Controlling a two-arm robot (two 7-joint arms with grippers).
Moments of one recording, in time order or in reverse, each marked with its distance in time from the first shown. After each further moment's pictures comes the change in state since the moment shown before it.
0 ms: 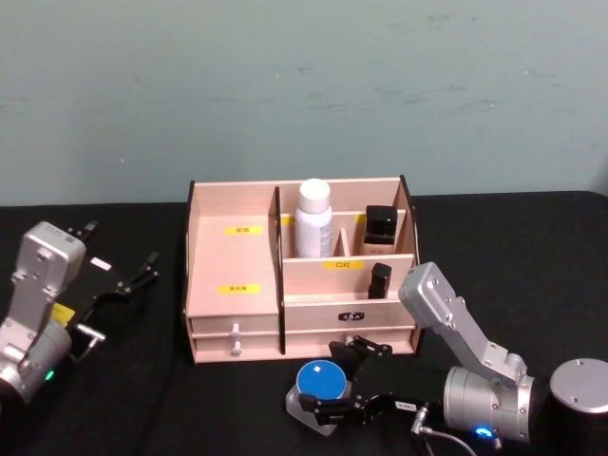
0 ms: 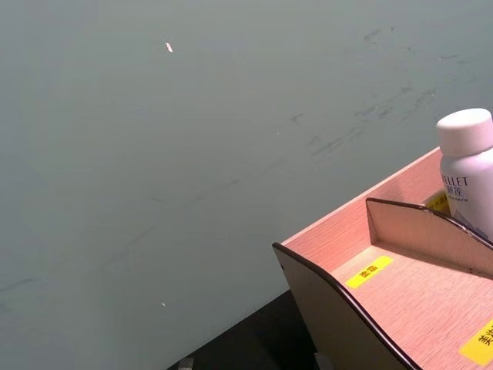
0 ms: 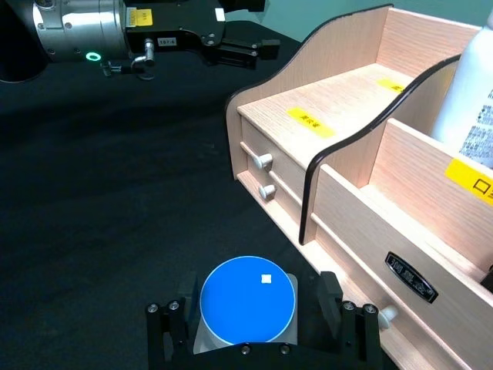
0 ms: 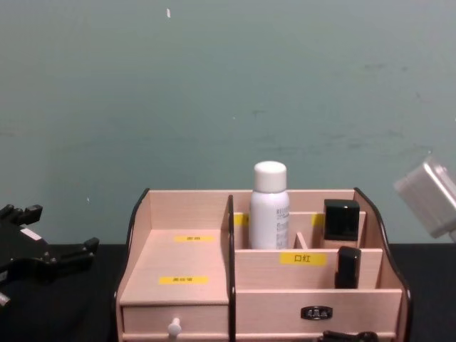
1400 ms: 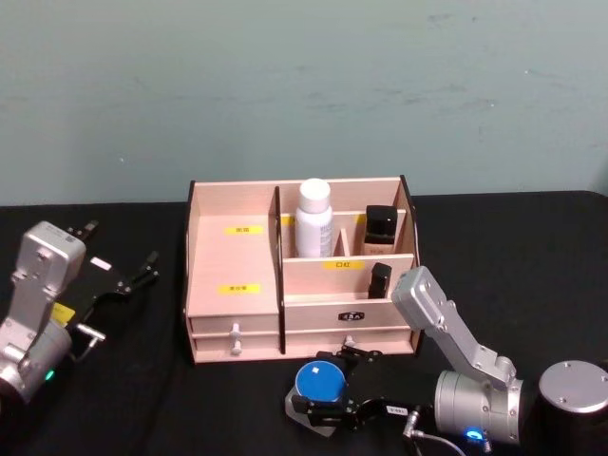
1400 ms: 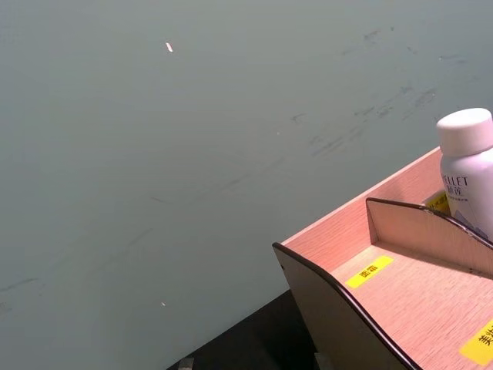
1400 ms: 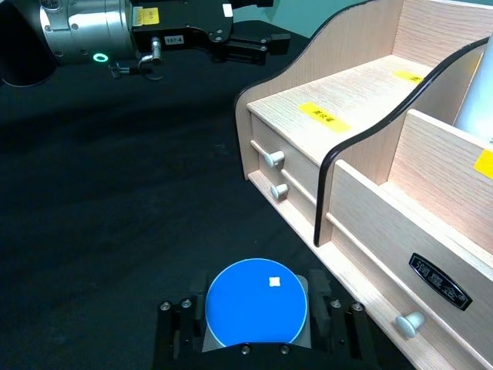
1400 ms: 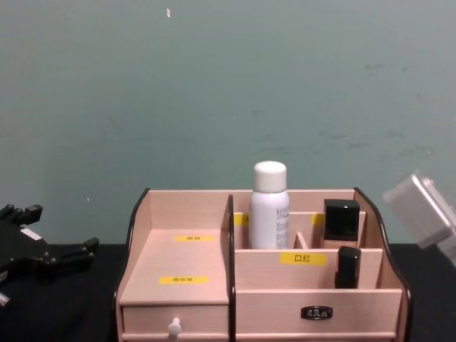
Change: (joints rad) left arm 0.000 0.000 0.000 0.000 0.000 0.000 0.000; right arm 0.023 -0.025 -0.024 0.058 0.025 -0.018 0.029
